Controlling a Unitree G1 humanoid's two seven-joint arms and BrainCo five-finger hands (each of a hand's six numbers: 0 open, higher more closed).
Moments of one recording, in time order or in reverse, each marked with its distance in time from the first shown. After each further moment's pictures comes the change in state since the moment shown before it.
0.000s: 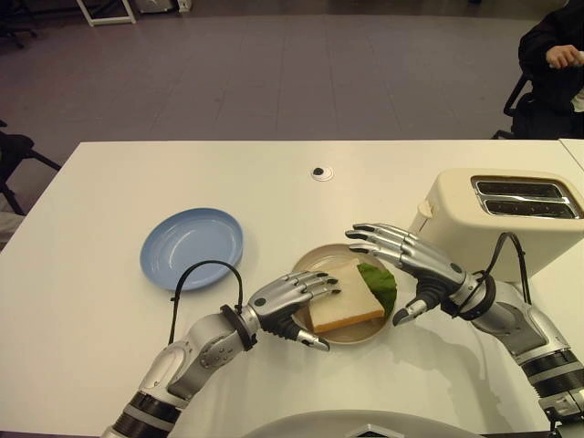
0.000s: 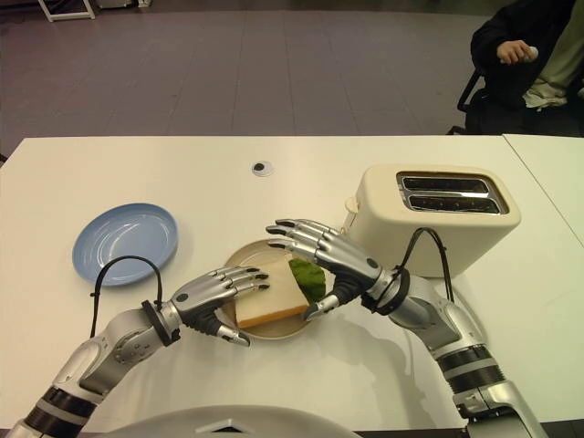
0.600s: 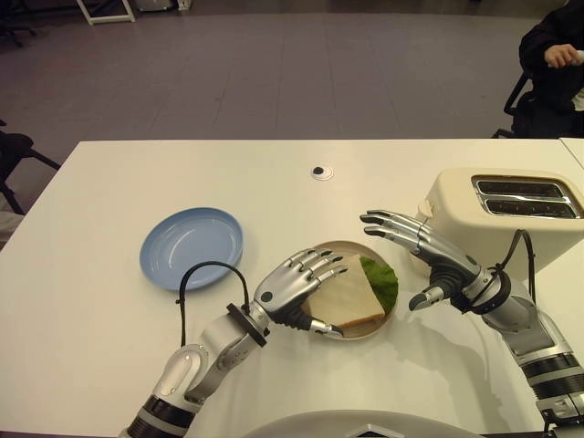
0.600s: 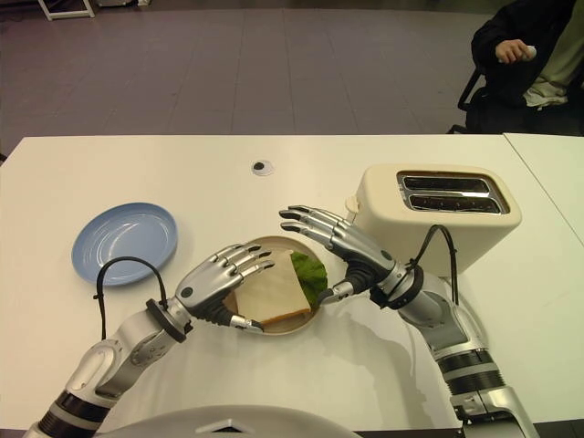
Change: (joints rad) left arm -0.002 -0.071 0.005 -0.080 0.196 0.092 0.242; right arm 0.020 0.044 -0.074 0.005 0.102 0.015 0.127
